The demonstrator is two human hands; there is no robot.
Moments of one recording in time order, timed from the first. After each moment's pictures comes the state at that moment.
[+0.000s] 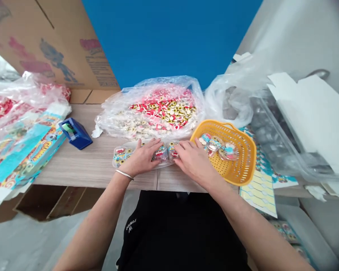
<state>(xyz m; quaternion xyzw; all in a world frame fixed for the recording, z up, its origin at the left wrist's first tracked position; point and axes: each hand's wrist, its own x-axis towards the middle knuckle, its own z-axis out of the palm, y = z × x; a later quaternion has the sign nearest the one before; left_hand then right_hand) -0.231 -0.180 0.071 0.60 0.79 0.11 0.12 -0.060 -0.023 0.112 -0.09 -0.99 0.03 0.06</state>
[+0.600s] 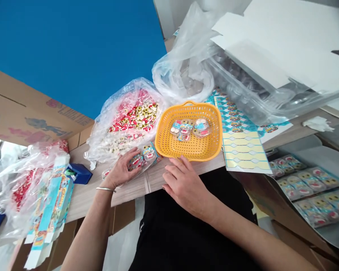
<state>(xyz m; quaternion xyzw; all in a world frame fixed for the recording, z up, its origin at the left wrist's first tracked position) -0.236 -0.164 0.088 0.60 0.78 0.07 0.15 0.053 -0.052 0.072 -0.14 -0.93 0.22 0.25</state>
